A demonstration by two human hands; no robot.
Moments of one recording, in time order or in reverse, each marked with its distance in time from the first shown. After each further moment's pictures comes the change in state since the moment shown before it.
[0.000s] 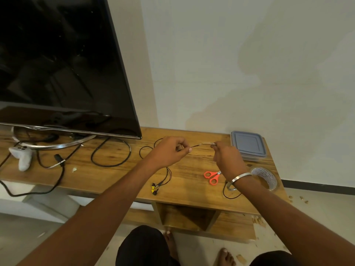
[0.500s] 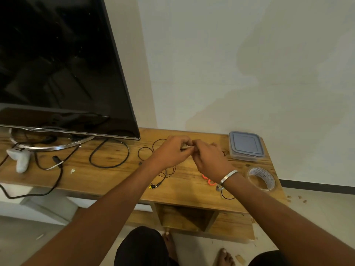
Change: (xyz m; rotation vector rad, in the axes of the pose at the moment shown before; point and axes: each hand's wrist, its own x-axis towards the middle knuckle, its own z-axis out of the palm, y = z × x) left_hand 0.008 0.014 0.008 -0.027 0.008 0.061; right_hand -0.006 -0.040 -0.002 0.058 -0.030 -0.288
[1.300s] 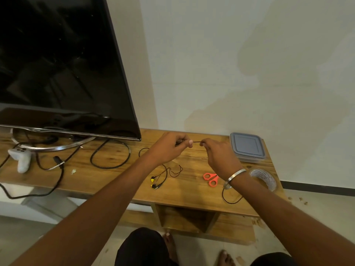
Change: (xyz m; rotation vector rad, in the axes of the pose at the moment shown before) left_hand -0.003 0.003 -0.022 -0.035 -0.013 -0.010; right_hand 0.005 0.023 -0.002 -0.127 0.111 0.019
